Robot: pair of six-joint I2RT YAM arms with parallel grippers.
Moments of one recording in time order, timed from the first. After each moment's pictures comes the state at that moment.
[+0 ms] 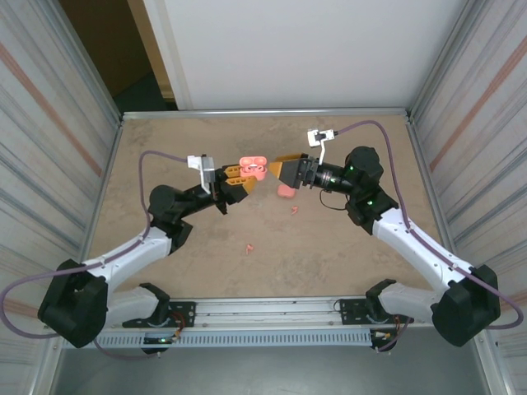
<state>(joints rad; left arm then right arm) -0.55 1.18 0.58 1.06 0.71 -0.47 0.54 1.15 0.90 0.36 -0.74 0.85</state>
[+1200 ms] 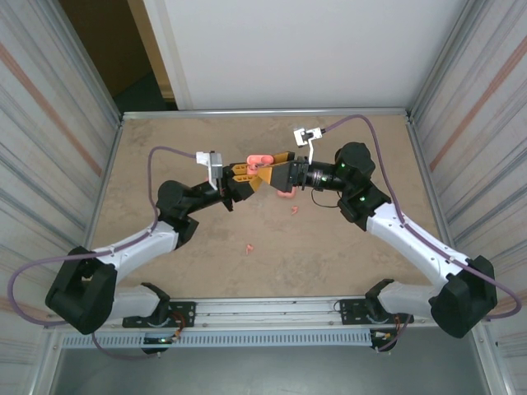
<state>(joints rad) -0.56 1.27 0.62 1.10 0.72 -0.50 0.61 1.20 0.97 0.38 -0.79 0.83</state>
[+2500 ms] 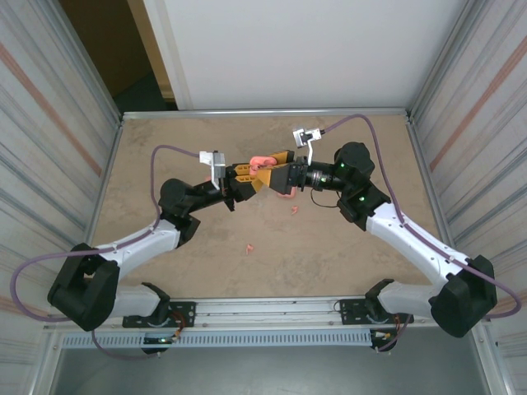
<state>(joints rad) -0.57 1.29 0.63 1.09 0.74 -0.49 0.62 1.20 0.97 0.38 -0.79 0.77</state>
